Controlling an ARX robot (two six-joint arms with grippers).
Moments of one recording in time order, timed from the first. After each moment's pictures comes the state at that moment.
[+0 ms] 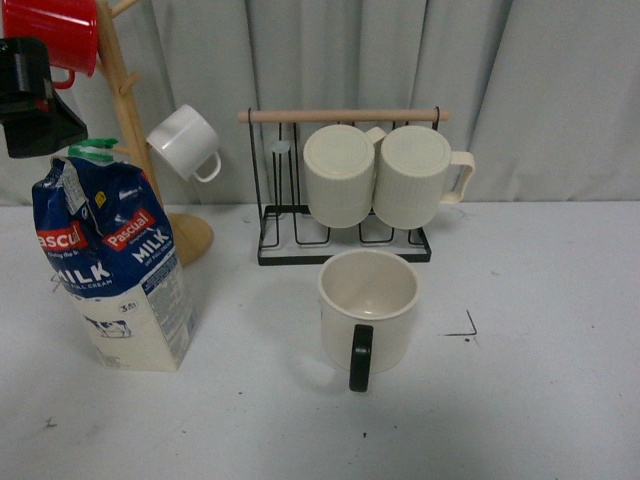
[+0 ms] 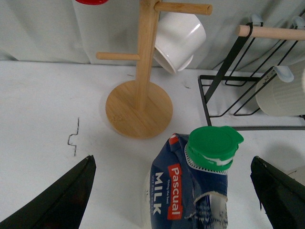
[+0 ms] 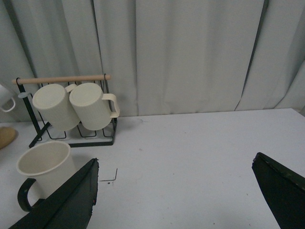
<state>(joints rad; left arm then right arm) -0.02 1.48 0.82 0.15 0.05 -0.10 0.00 0.00 0.01 0.00 0.00 0.00</state>
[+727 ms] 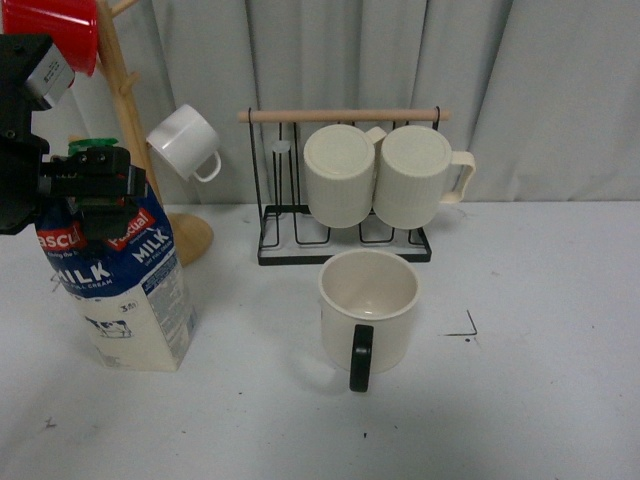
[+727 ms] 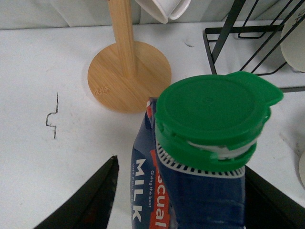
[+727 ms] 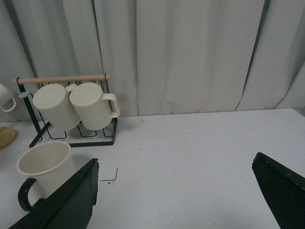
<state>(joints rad) -0.10 1.67 0.85 0.18 -0.04 -0.06 0.00 0.00 0.01 0.00 0.00 0.00</state>
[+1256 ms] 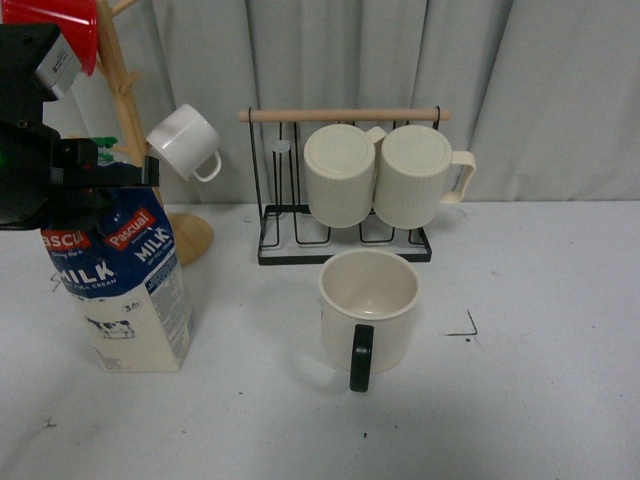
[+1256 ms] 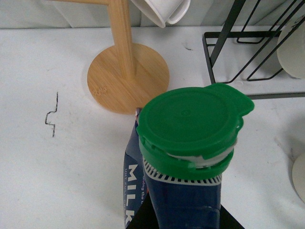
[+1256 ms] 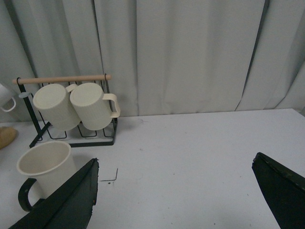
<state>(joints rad) -0.15 1.65 0.87 0.16 -0.09 -0.10 0.00 0.00 0.01 0.00 0.00 0.00</state>
